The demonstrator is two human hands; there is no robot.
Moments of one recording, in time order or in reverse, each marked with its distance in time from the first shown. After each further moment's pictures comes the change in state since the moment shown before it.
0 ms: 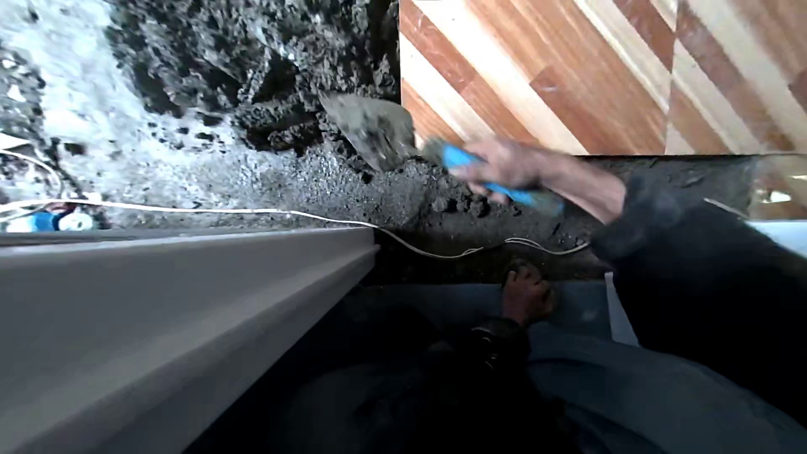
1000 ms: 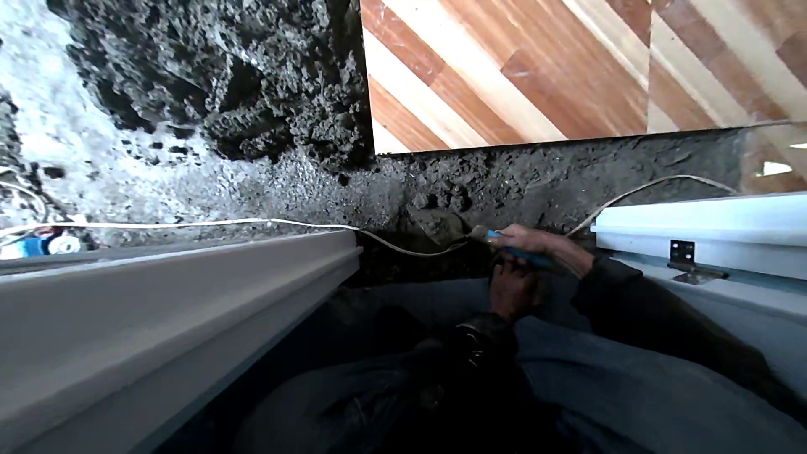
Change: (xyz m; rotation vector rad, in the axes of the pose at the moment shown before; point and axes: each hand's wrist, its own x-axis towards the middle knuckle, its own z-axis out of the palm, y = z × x) left_hand -0.003 0.003 0.012 0.056 0.142 0.054; right_hand -0.078 0.199 0.067 0.224 -0.036 0.344
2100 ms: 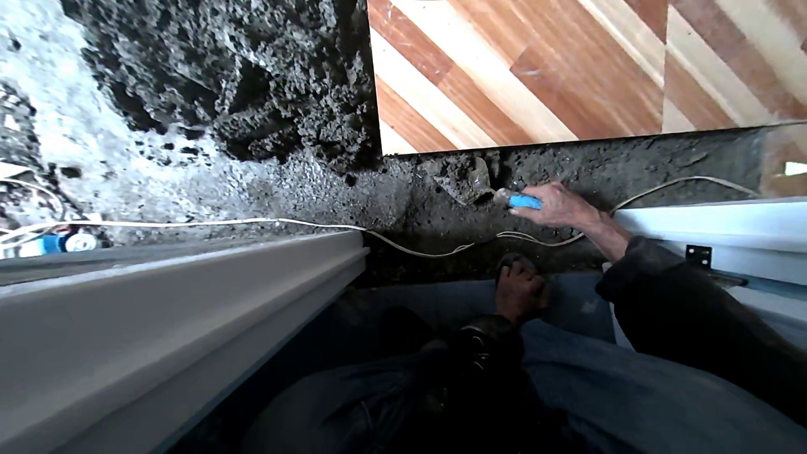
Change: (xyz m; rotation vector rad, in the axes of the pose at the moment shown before) left_hand 0.002 -0.004 -0.002 0.007 -0.032 -0.023; right_hand 0.033 0.002 -0.069 -0.617 0.441 -0.305
